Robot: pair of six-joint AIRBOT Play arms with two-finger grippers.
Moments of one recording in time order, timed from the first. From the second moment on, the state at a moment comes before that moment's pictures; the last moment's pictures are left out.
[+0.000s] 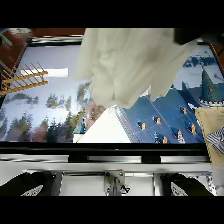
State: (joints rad) left arm -0.50 -1.11 1.81 1.33 -0.69 -1.36; right arm 0.14 -1.12 1.77 -1.33 0.91 1.18
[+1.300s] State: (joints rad) left arm -0.50 -1.11 1.80 1.33 -0.84 -1.37; right arm -0.92 -1.02 1.77 -2.05 0.71 1.82
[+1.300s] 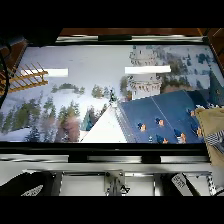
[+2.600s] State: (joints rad) left arm -0.51 -1.11 1.80 1.33 -0.90 -1.41; right arm -1.39 -1.00 1.77 -1.93 0.82 1.91
